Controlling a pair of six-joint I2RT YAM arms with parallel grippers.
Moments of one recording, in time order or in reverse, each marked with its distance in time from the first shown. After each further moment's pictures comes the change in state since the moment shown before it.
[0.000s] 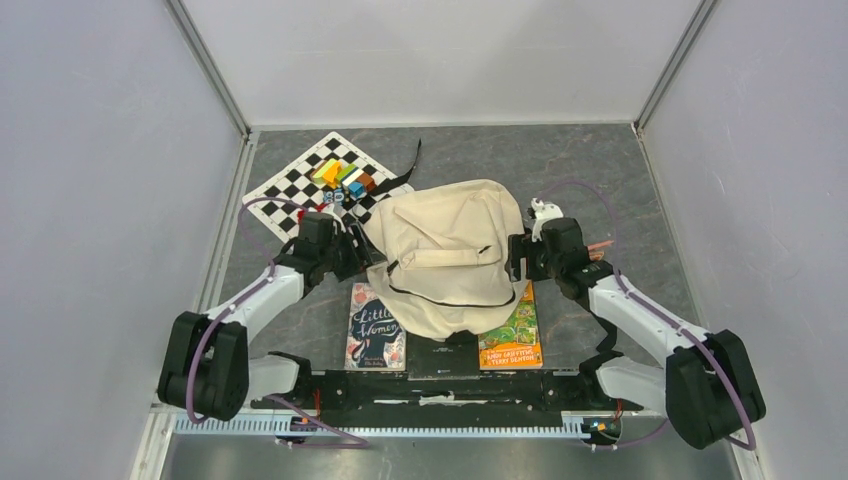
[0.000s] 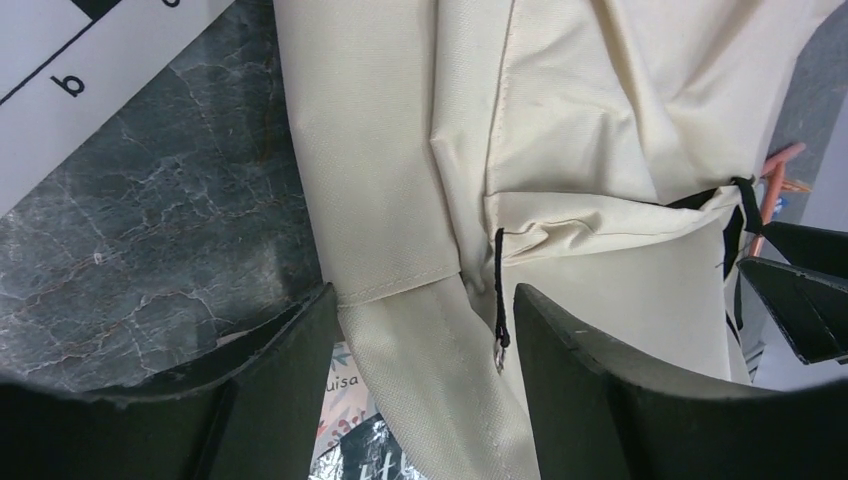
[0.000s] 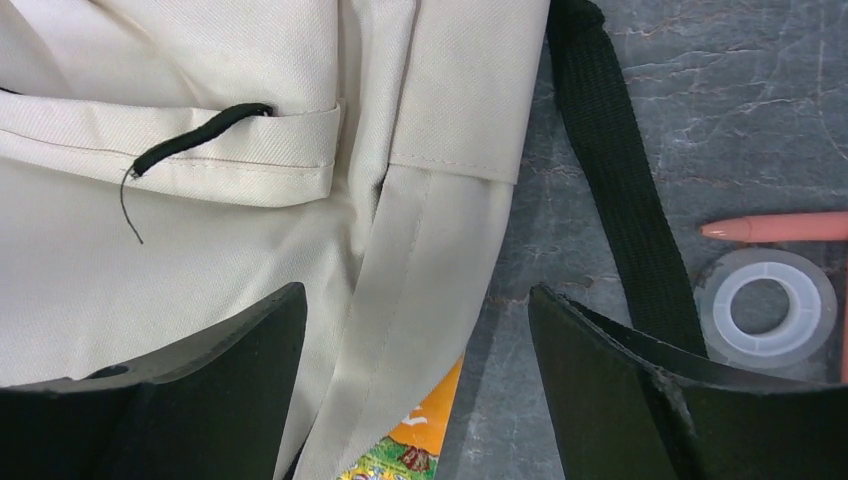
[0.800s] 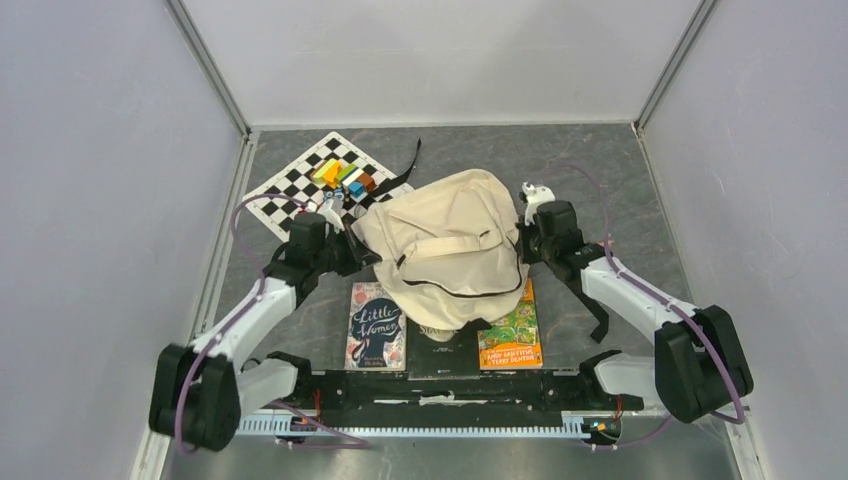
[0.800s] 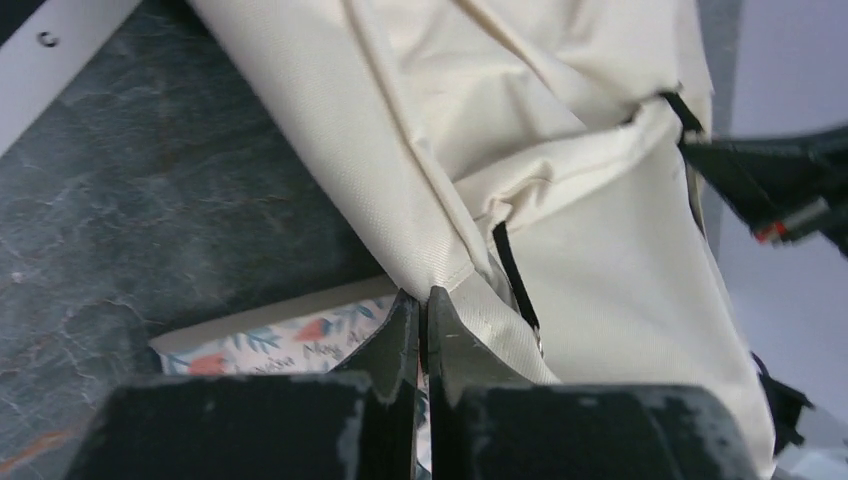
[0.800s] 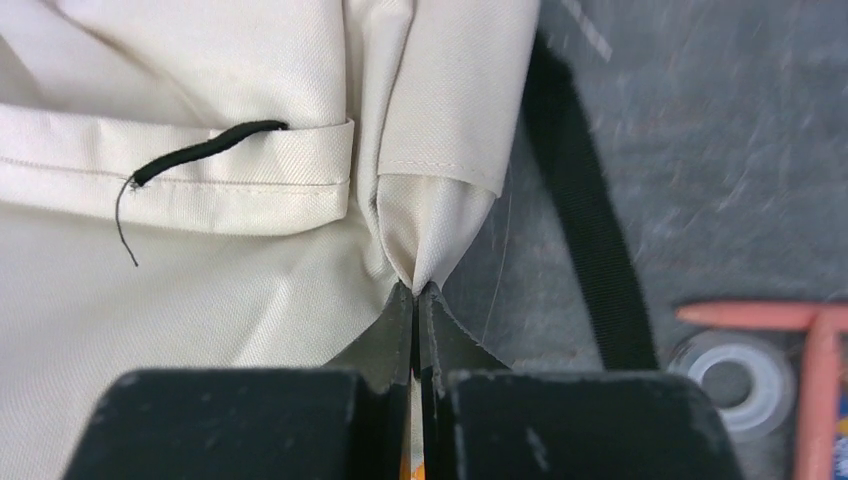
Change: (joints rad) left arm 0.001 -0.068 -0.013 0.027 0.089 0.027; right arm -0.003 0.124 0.068 0.076 -0.016 -0.062
